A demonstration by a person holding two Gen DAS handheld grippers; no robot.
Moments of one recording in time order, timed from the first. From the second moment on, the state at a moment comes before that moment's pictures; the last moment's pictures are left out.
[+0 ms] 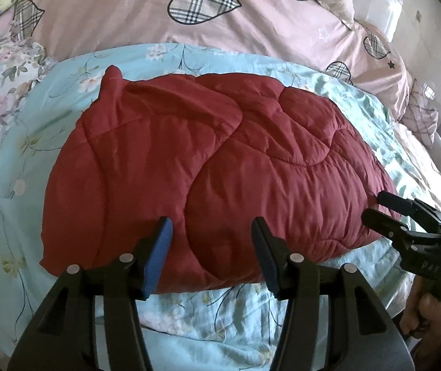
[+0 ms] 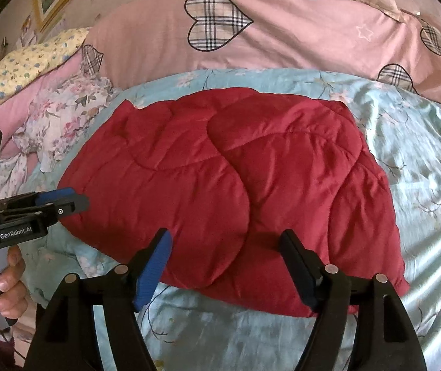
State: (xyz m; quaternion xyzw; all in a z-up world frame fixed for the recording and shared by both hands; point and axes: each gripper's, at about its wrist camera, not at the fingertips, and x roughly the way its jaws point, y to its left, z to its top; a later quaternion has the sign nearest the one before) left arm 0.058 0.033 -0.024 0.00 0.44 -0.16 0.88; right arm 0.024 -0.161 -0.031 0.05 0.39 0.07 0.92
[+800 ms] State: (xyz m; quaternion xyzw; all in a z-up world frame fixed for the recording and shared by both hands) left arm 0.100 0.009 -0.045 0.03 0.48 -0.14 0.86; right arm 0.071 -0.188 -0.057 0.06 0.41 0.03 0.91
